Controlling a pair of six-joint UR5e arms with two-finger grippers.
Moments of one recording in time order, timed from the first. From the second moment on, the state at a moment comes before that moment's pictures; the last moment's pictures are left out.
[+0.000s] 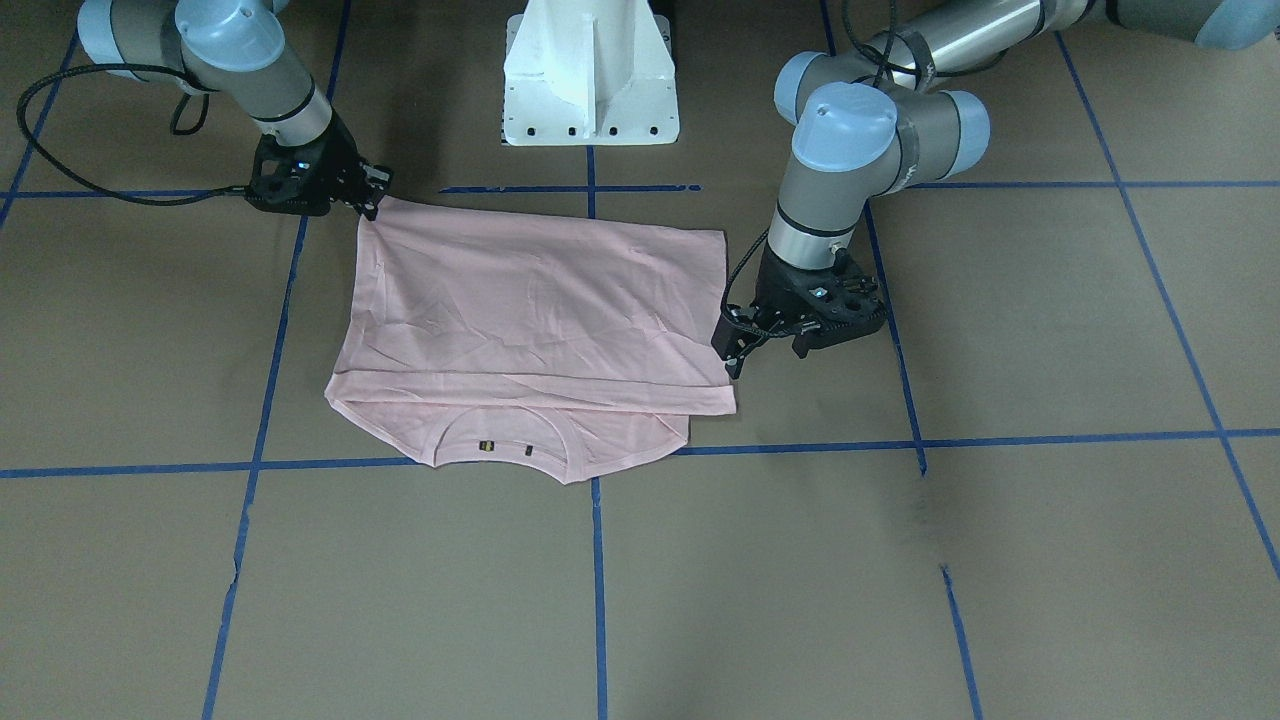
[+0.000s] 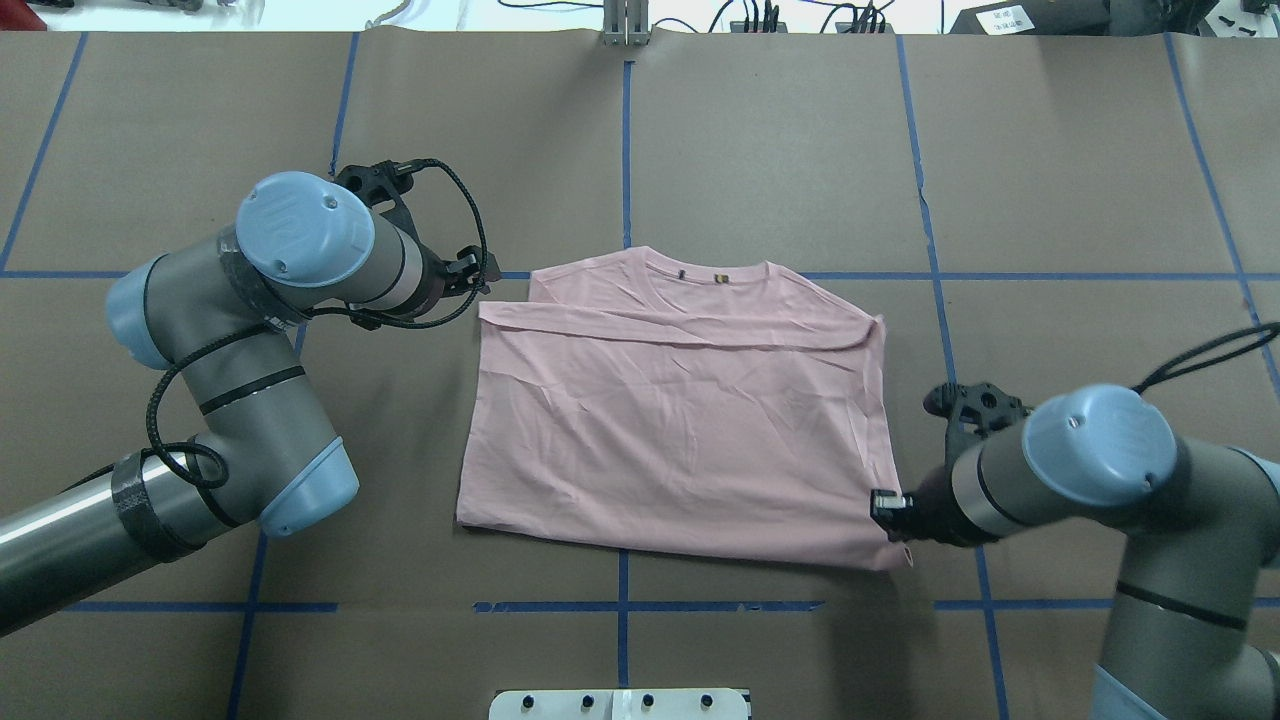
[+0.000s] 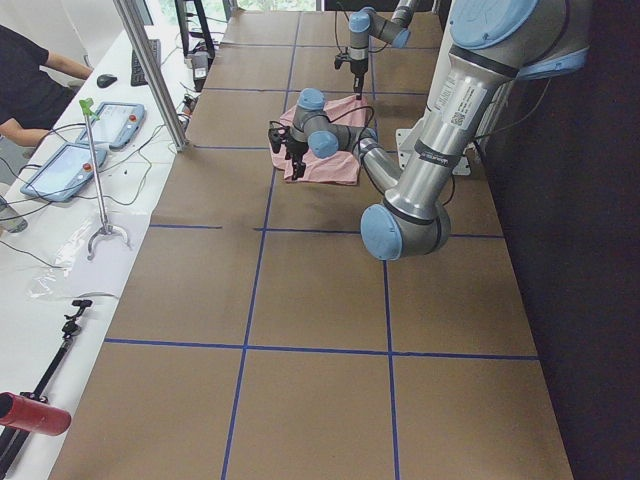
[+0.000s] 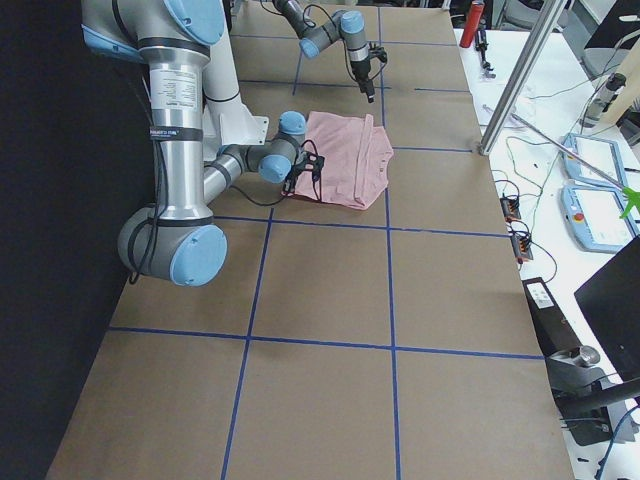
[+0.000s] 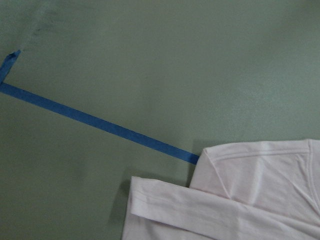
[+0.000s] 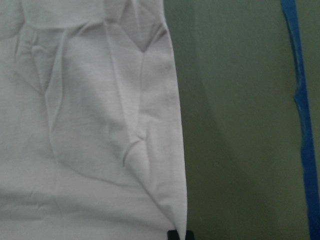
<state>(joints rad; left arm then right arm) -0.63 -2.10 -1.67 -1.83 -1.76 -1.51 0.38 -1.60 2.08 -1.24 1.95 1.50</state>
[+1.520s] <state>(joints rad) -0.29 -2.05 -1.83 -1.67 -1.68 -2.04 0.38 -1.57 2.19 -1.23 1.96 1.66</state>
